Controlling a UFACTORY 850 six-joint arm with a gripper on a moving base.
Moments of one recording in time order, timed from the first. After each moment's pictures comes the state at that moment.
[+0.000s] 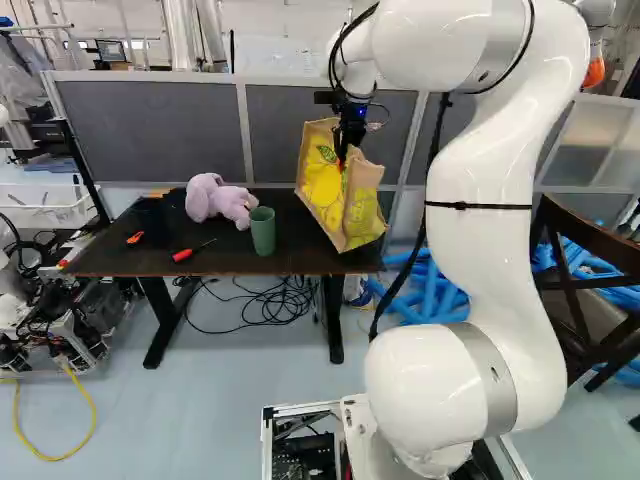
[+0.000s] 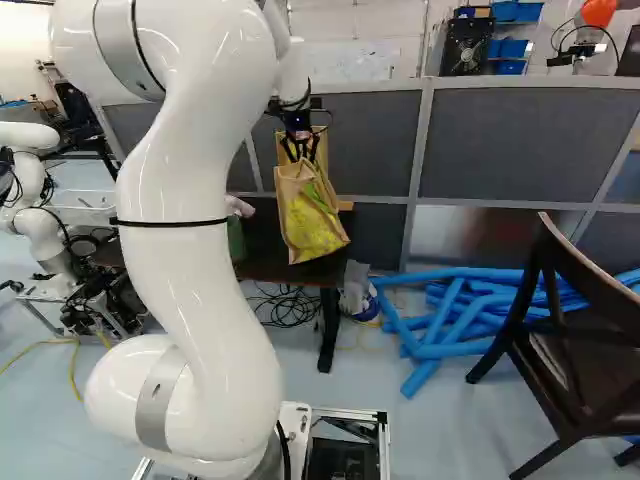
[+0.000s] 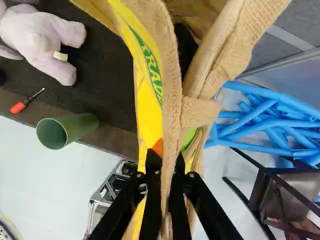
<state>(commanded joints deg) -1.4 -26.8 -93.9 2.9 -56.9 -17.5</state>
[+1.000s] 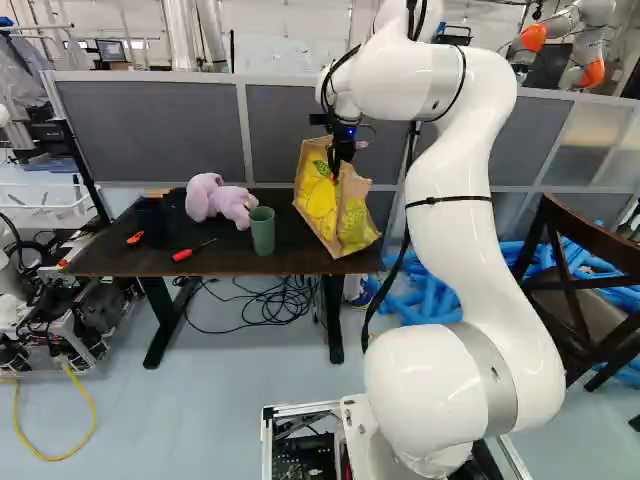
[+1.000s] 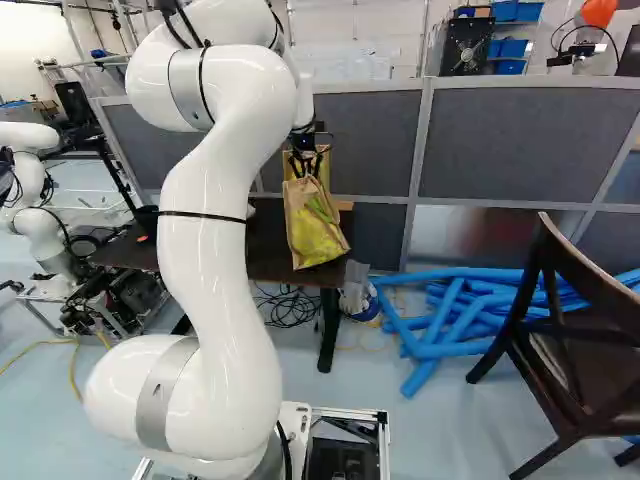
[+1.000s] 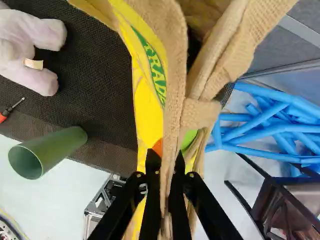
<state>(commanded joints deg) -0.9 -38.7 -102.0 2.9 -56.8 -17.5</state>
